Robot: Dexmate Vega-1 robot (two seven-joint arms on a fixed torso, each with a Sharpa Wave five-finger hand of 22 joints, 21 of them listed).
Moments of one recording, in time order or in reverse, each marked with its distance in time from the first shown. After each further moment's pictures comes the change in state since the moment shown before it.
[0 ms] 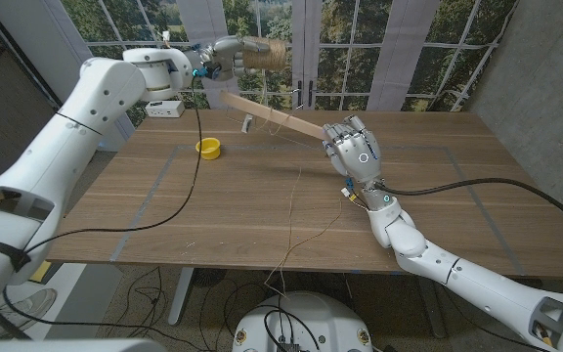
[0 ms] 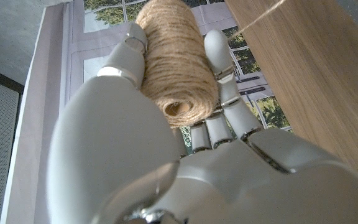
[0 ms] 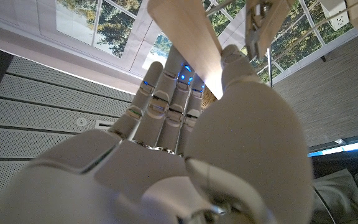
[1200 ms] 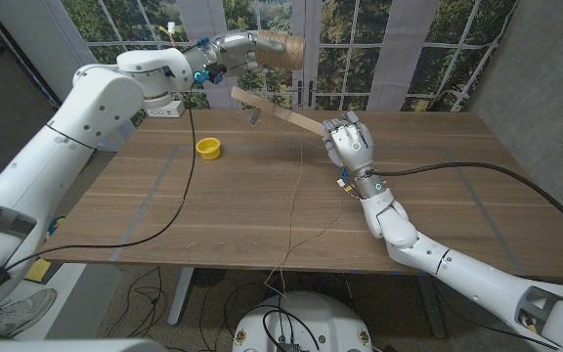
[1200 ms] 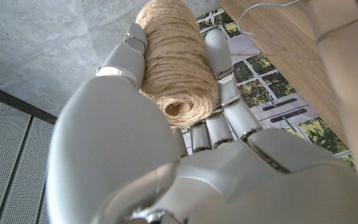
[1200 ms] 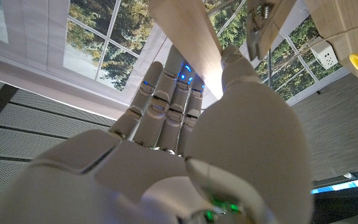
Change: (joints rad) left arm 0.108 0.077 -0.028 -0.143 0.075 -0.145 -0.181; left_hand 0.000 0.000 0.002 -0.002 0.000 0.000 0.000 -0.009 -0.001 0.004 0.003 -0.010 0.000 0.000 0.000 0.000 0.000 0.000 0.000 0.008 0.002; right arm 0.047 0.044 -0.015 0.006 0.032 -0.077 0.203; right_hand -0.003 0.003 -0.006 0.002 0.003 0.000 0.000 -0.003 -0.004 0.007 0.007 -0.001 0.001 0.005 -0.001 -0.004 0.004 -0.003 0.004 0.000 0.000
